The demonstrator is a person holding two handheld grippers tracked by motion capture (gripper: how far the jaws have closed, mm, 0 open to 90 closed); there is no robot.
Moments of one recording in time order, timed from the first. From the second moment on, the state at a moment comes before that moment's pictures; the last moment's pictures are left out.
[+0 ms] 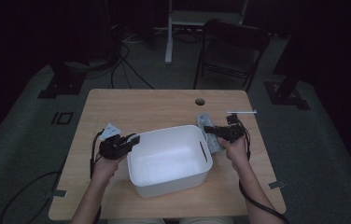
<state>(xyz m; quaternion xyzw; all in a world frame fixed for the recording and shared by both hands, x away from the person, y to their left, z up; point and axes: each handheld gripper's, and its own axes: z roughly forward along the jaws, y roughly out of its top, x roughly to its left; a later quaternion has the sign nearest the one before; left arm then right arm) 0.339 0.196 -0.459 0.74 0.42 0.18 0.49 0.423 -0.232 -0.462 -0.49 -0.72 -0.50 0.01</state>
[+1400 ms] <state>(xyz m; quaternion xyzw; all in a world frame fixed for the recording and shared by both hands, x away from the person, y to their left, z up) 0.339 0.191 -0.459 0.74 0.42 0.18 0.49 0.303 -0.243 -0.516 -0.48 -0.72 -0.49 -0.01</state>
